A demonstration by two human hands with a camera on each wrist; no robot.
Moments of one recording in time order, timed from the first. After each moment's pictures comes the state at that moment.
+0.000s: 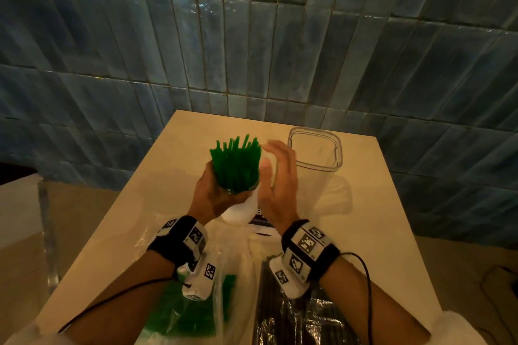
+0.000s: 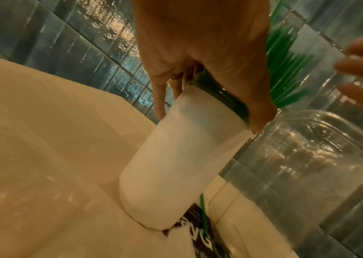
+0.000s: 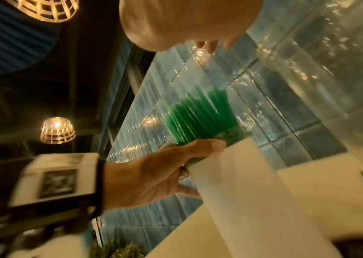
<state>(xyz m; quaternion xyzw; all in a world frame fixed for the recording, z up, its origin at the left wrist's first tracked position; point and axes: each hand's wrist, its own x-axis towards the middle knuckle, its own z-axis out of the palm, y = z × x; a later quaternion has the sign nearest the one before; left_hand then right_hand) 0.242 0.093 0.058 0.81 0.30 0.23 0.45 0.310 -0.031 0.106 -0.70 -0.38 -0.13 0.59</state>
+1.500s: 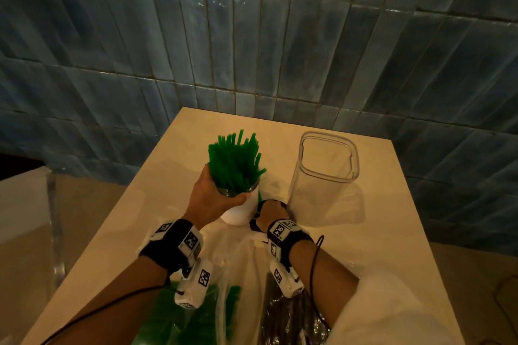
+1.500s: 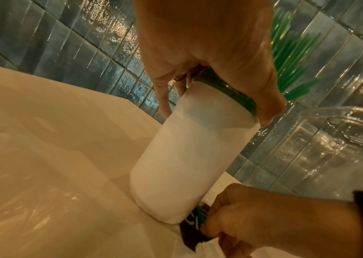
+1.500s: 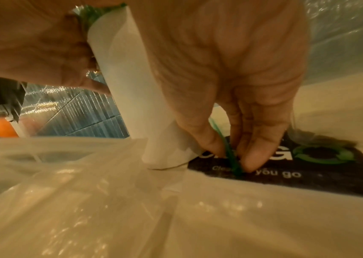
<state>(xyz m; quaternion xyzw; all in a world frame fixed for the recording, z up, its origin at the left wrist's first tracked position) 0.242 0.114 0.055 0.80 0.32 0.23 0.45 0.347 0.007 0.020 -0.91 -0.32 0.26 -0.01</state>
